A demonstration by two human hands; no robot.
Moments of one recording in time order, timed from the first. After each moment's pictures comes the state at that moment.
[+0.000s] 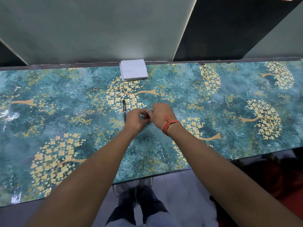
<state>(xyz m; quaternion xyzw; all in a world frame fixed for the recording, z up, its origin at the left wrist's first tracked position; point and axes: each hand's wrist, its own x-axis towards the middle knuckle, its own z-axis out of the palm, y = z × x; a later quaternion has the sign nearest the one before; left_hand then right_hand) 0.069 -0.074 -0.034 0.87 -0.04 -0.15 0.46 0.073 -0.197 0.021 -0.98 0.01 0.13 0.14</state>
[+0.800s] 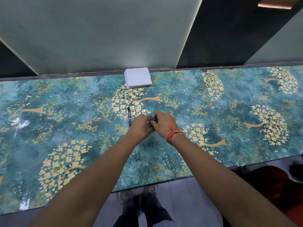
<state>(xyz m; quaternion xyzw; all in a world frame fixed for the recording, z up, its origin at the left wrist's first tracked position) 0.072 -0.071 -0.032 0.91 -0.11 -0.17 0.37 0.064 -0.200 0.003 -0.96 0.04 0.14 0.23</state>
